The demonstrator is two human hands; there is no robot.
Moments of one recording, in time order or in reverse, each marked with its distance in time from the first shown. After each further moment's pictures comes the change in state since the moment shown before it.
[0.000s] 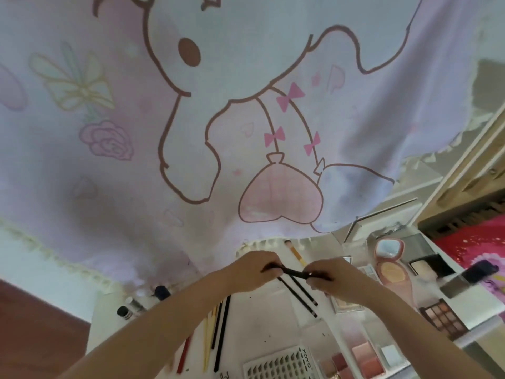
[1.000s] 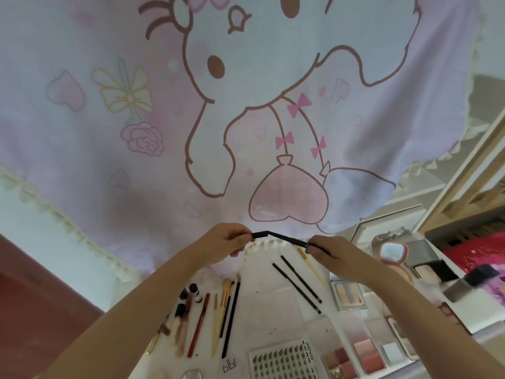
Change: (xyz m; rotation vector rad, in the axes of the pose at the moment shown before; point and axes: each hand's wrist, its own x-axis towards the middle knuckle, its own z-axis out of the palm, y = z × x) left_hand -0.067 0.011 -0.060 -0.331 0.242 -0.208; right_hand -0.009 -0.033 -0.019 -0.175 0.180 -0.251
